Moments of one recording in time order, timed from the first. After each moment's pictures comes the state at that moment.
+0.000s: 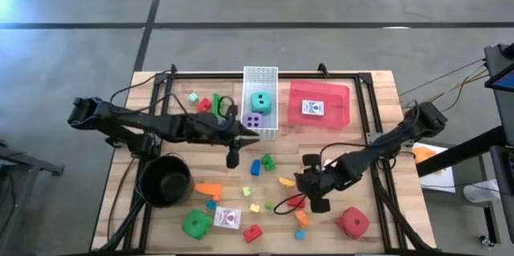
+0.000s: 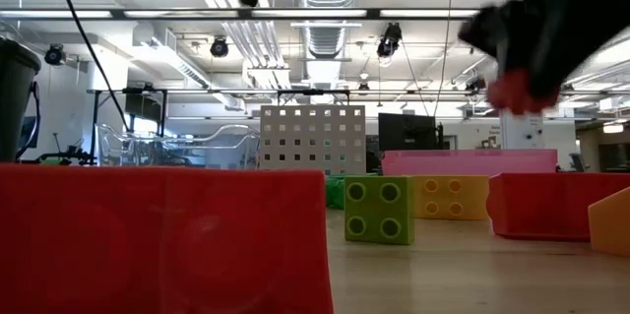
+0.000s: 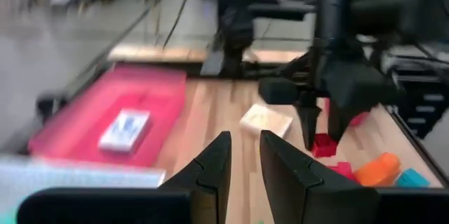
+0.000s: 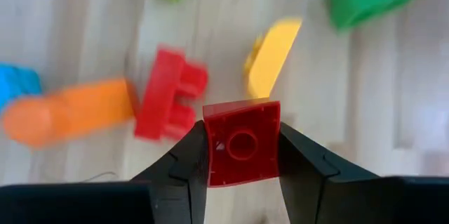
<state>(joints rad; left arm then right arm) -0.12 1.33 0.94 0.08 -0.14 -0.03 0.52 1.55 1.03 -0.62 0.20 0.40</state>
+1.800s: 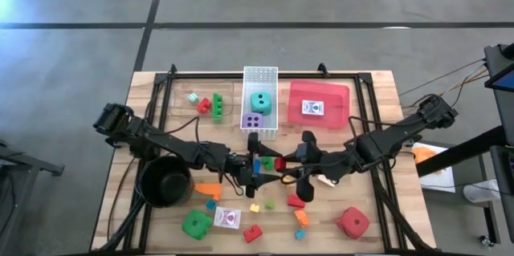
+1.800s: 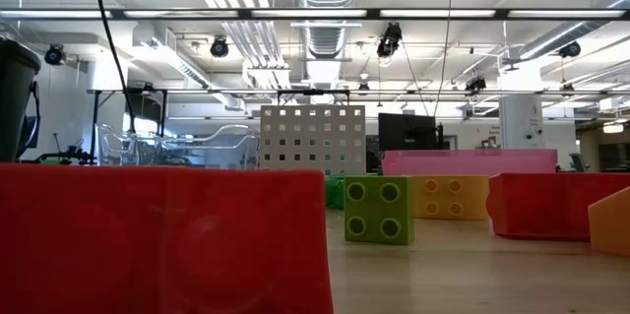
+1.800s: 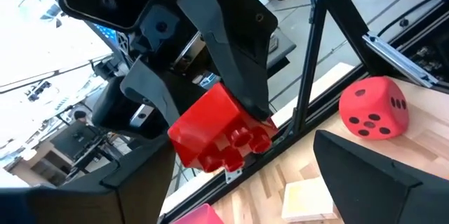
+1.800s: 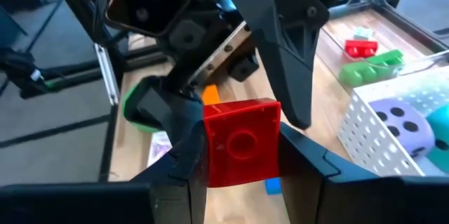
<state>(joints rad) -0.31 1.65 1.00 0.65 -0.23 0.71 0.47 1.41 1.29 -0.39 0.49 0.52</state>
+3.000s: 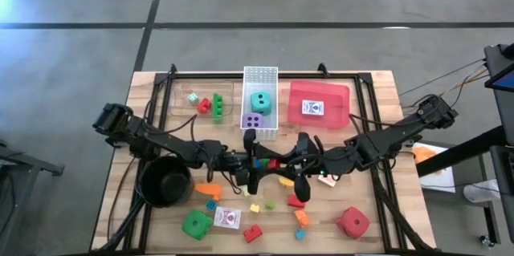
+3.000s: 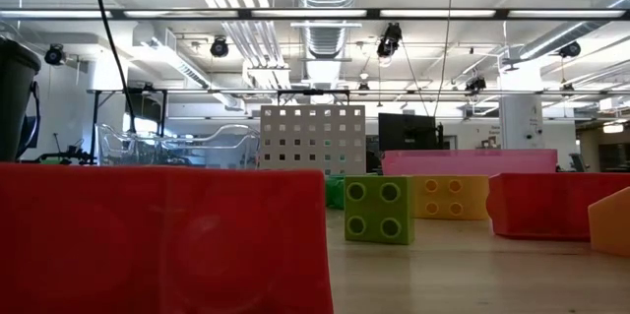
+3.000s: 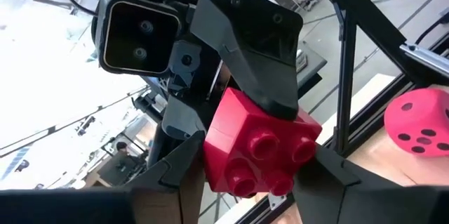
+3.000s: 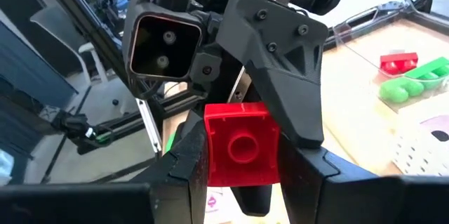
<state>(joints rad) -0.32 1.65 1.01 0.76 -0.23 0.86 0.44 1.41 1.26 -0.18 0.47 0.59</state>
